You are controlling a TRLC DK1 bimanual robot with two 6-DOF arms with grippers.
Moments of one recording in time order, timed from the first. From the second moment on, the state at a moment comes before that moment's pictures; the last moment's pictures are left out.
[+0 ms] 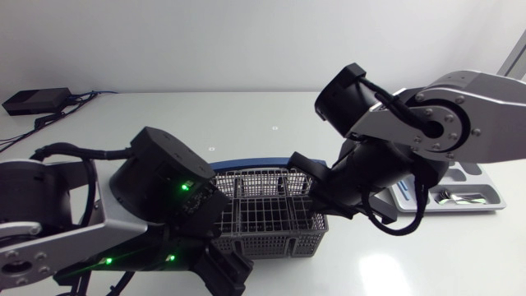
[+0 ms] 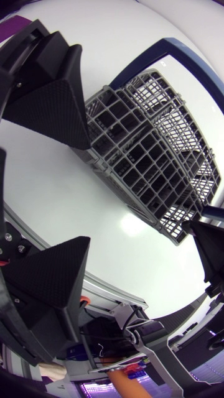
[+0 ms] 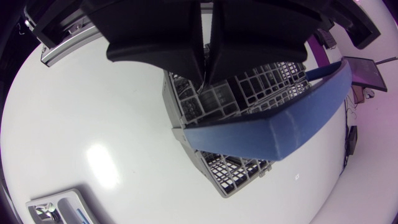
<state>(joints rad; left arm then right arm) -0.96 1.21 0.82 -0.61 0.04 -0.23 0.67 1.42 1.05 -0.85 -0.06 1.12</state>
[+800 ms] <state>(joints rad) -0.96 1.21 0.82 -0.61 0.04 -0.23 0.69 1.27 1.06 -0.85 -0.09 1.12</state>
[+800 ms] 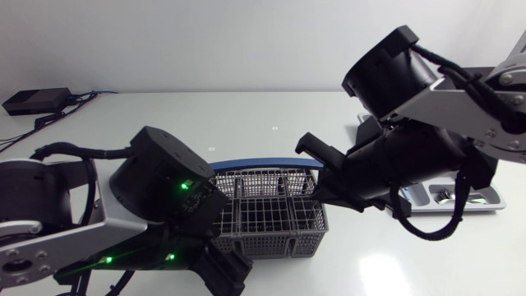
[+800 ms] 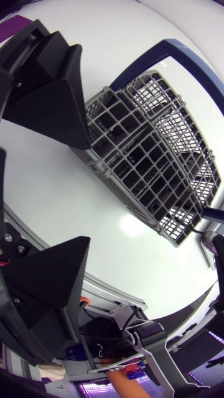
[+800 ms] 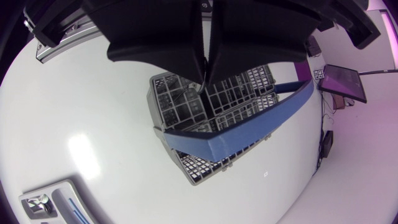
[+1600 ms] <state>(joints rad) -0.96 1.21 0.82 -0.61 0.04 -0.23 0.61 1.13 1.24 -1.06 -0.15 1.12</state>
